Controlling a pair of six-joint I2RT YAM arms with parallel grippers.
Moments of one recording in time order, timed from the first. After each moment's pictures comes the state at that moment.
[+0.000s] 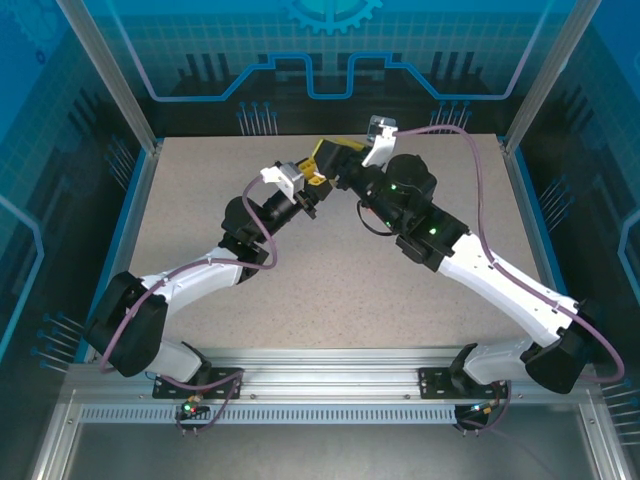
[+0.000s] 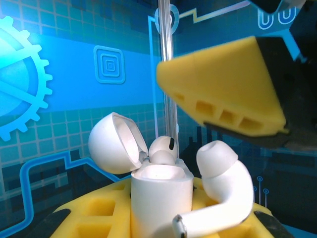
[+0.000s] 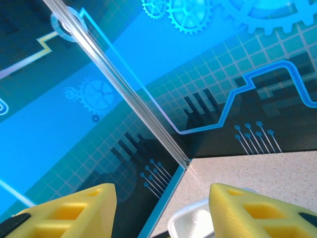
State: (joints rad) left arm -0.56 1.45 0.84 1.02 0.26 -0.04; right arm 0.79 1.32 1.34 0.05 0.18 0.62
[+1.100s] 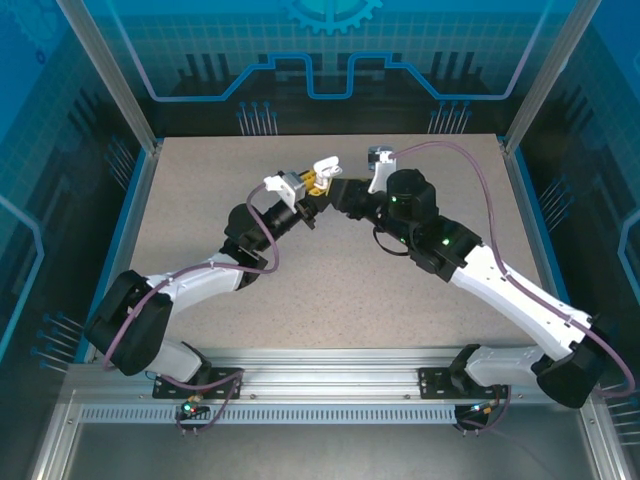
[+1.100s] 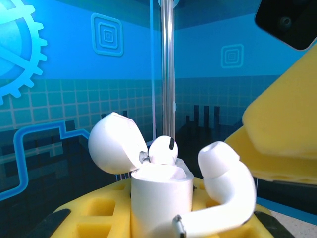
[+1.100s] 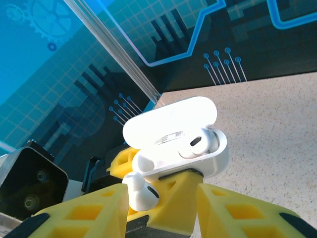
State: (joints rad) left arm -0.56 1.46 0.76 1.03 0.26 -0.06; right arm 0.76 1.23 1.22 -0.22 0.07 0.62
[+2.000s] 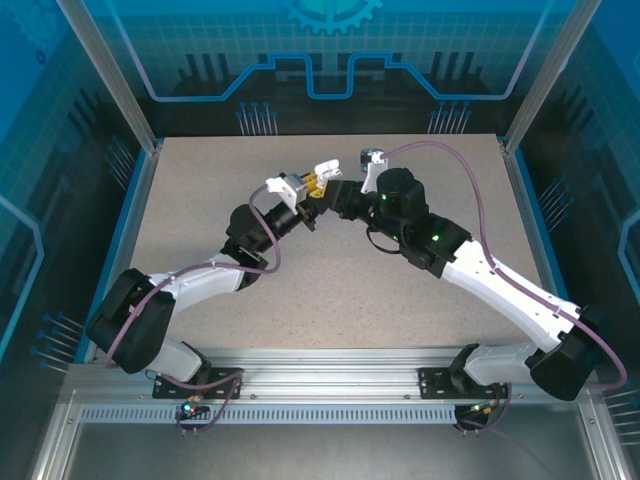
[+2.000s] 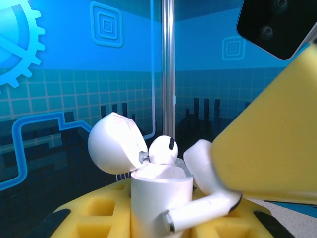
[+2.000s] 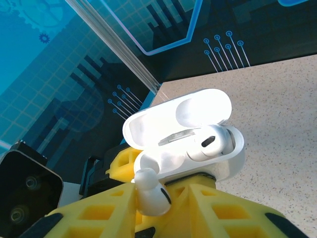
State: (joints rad) left arm -0.56 1.47 0.75 1.02 0.26 -0.06; right arm 0.76 1.28 1.22 -0.21 0.05 0.66
